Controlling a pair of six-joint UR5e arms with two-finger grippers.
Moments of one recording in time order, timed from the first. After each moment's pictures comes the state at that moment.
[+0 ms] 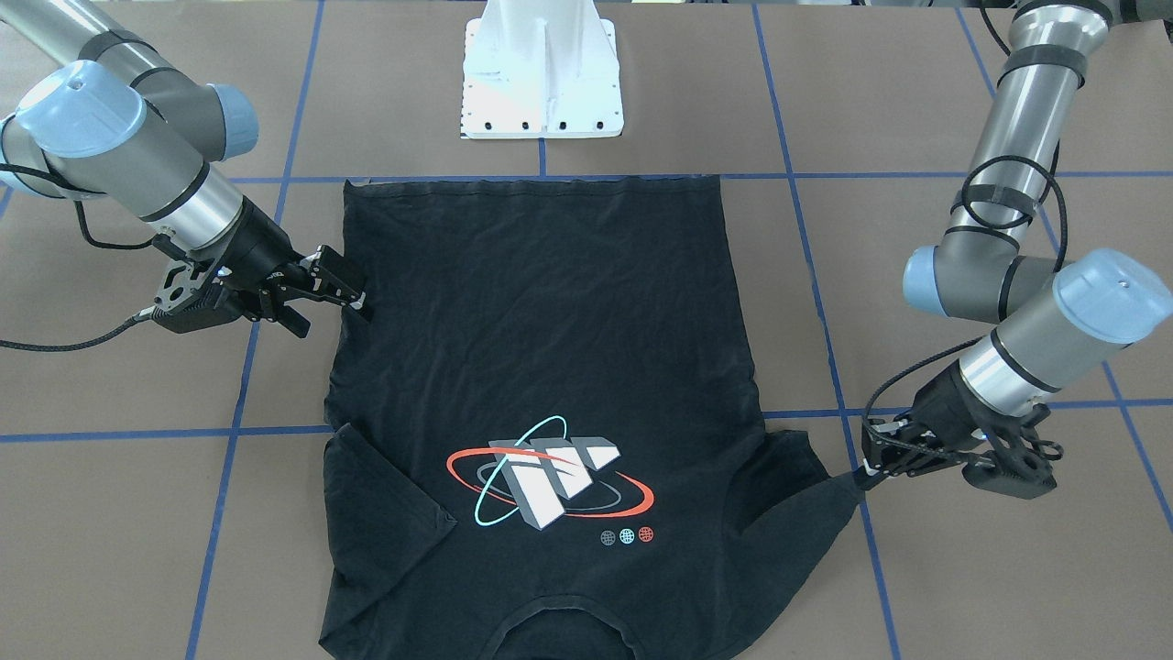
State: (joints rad) left arm -1.02 -2.16 -1.09 -2.59 -2.22 -1.06; right arm 0.82 -1.24 1.71 -0.91 2.12 1.31
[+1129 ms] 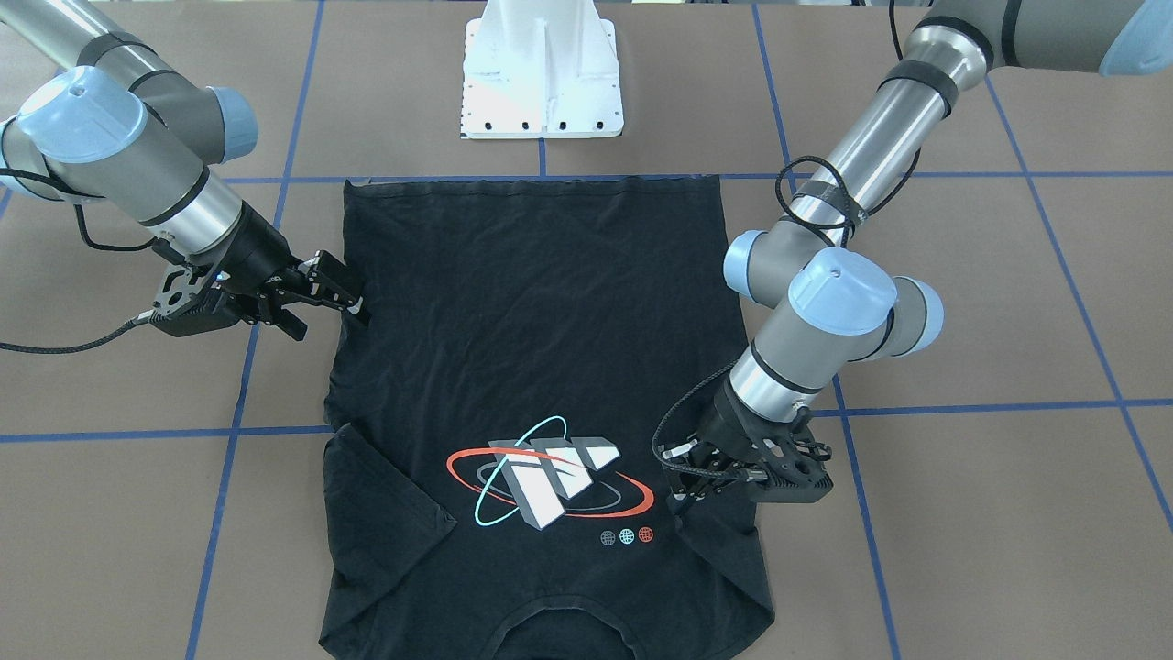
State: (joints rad) left arm -0.82 -2.40 -0.99 -2.54 -1.89 -1.31; right arm 0.82 -1.25 1.70 -0.91 2.11 1.31
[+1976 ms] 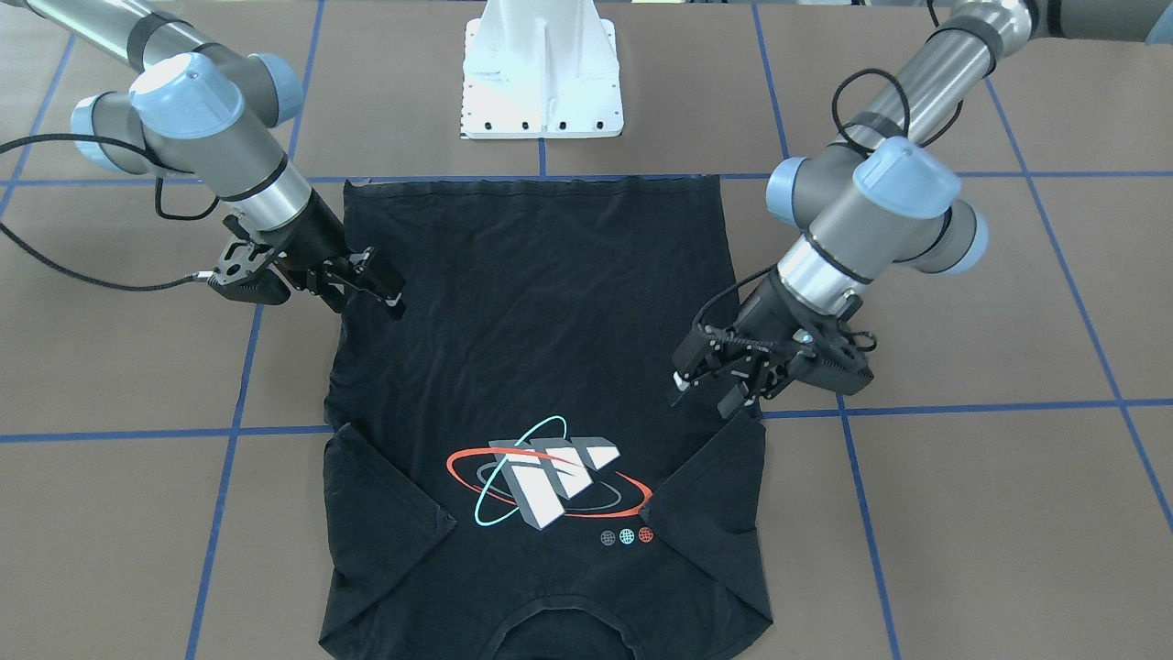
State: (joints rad) left arm -0.82 -2.11 -1.44 -2.53 -1.99 -1.36; right arm 0.64 -1.29 1.82 -1.08 1.89 1.61
